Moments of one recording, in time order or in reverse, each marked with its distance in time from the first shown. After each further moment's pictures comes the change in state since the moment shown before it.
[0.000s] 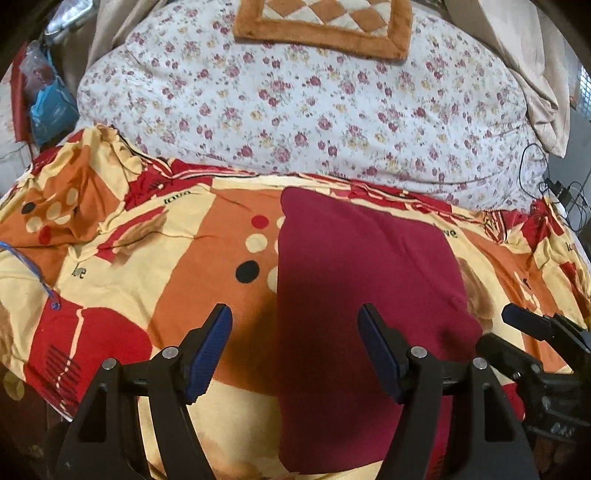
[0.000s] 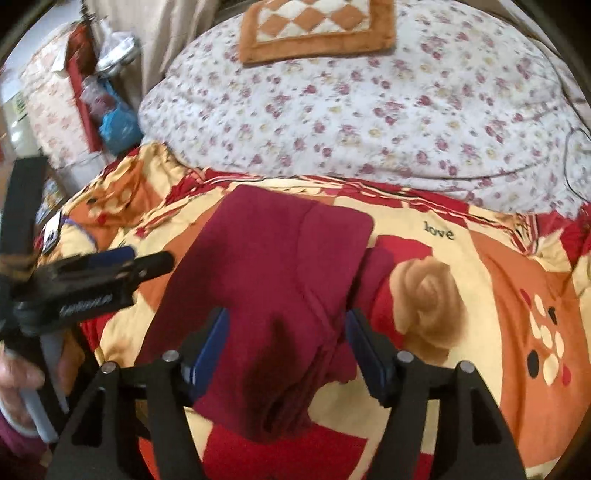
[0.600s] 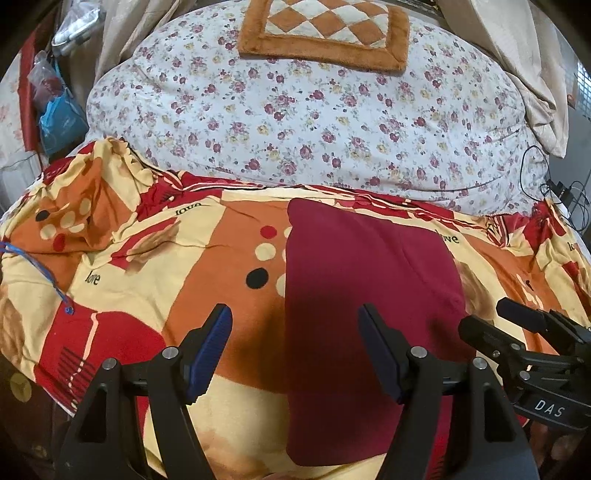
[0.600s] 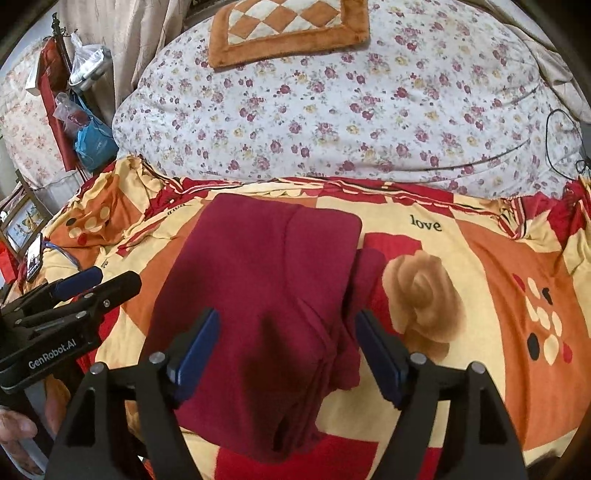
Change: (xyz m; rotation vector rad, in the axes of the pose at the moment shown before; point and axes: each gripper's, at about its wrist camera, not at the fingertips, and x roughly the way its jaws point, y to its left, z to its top) left arm -0.014 -0.002 -0.004 0.014 -0.042 0.033; right arm 0.012 0.004 0.008 0.076 -0.004 -0.059
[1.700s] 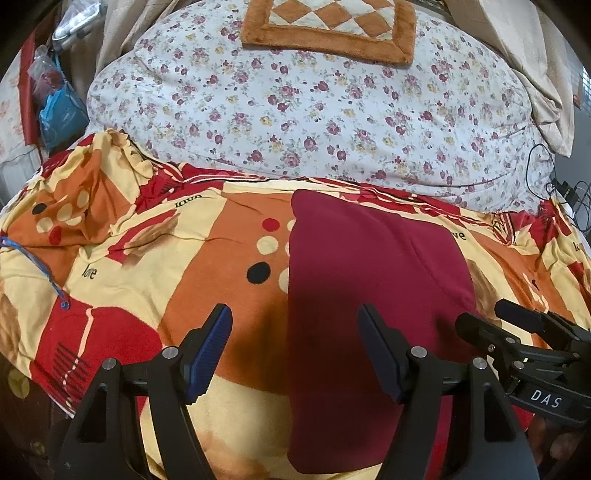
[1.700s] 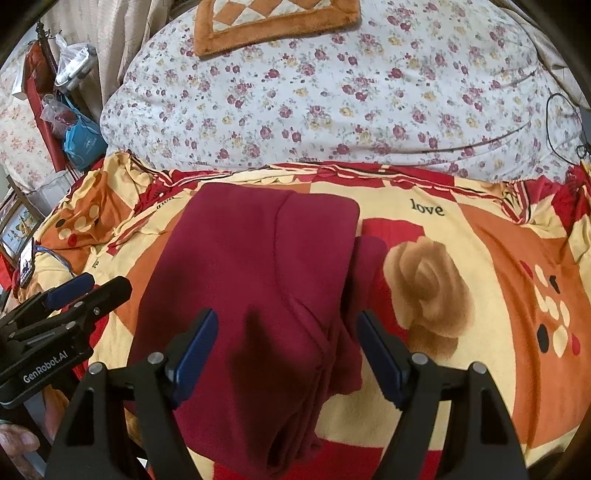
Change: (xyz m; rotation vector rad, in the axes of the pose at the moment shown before) left arm 0.014 0.005 -0.002 0.000 0.023 0.004; right arm 0.019 -0.002 0.000 0.038 0.047 -0.012
